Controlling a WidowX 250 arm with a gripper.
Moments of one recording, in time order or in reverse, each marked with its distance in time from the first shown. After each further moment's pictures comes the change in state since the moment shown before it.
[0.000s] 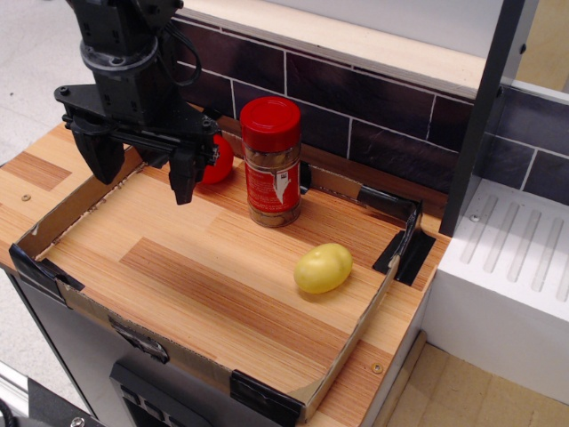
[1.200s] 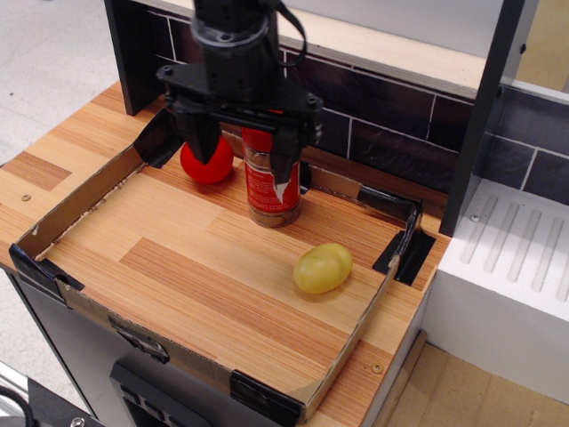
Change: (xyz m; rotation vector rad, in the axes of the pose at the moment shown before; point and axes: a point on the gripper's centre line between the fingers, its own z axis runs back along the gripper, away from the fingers) arm 0.031 -0.065 0.010 -0.071 -0.047 -0.048
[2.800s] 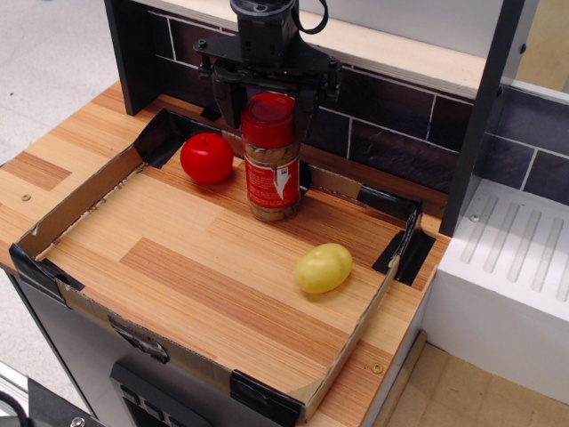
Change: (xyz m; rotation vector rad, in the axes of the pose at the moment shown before) arm 0.052 0.012 -0.025 0.008 -0.012 0.086
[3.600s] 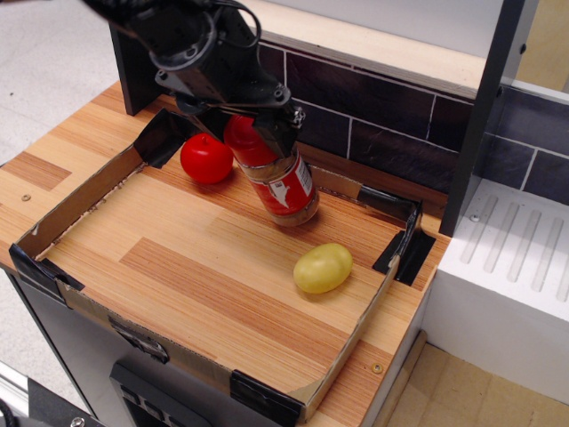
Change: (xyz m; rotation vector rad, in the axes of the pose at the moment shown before) arm -0.030 0.007 0.018 -0.251 -0.312 -0.184
